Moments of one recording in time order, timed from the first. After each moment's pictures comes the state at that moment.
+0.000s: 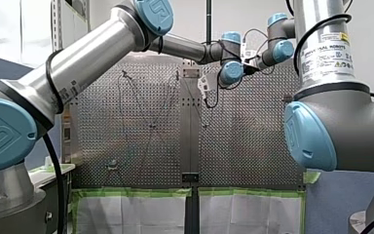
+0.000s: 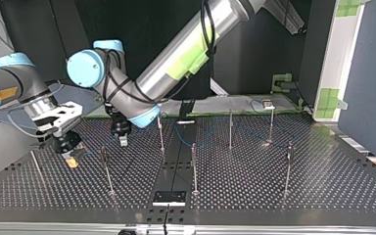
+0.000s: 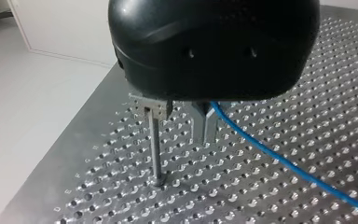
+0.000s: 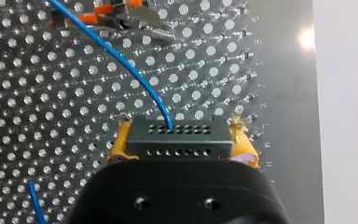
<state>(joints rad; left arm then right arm) -0.82 -2.37 -0.75 -3.12 -2.39 -1.81 1.76 -1.26 1.30 0.03 1.05 1.73</state>
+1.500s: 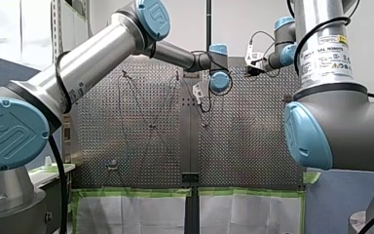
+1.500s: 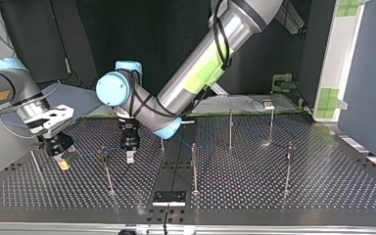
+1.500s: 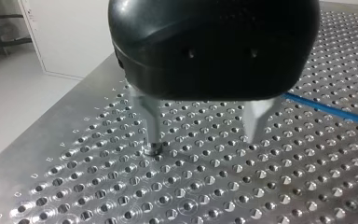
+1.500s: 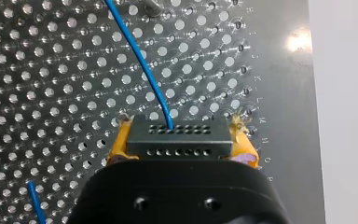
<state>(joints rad) -0.72 -2.37 -0.82 -3.00 -2.19 -1.81 1.71 -1.24 1.30 -0.04 0.98 1.75</state>
